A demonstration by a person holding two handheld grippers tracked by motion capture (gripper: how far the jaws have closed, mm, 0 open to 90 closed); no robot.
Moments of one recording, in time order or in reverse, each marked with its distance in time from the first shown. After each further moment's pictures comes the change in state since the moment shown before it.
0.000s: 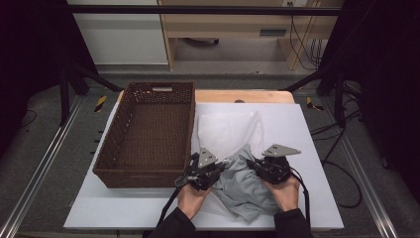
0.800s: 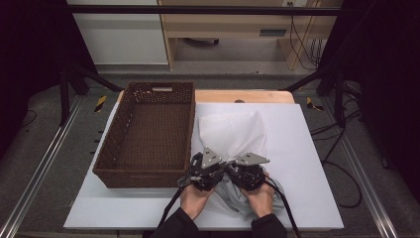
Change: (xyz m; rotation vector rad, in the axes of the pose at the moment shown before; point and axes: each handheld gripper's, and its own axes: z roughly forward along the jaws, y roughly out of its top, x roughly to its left) left arm -0.008 0.005 -0.002 -0.015 -0.009 0.019; right arm 0.044 -0.013 0.059 0.036 -0.036 -0.040
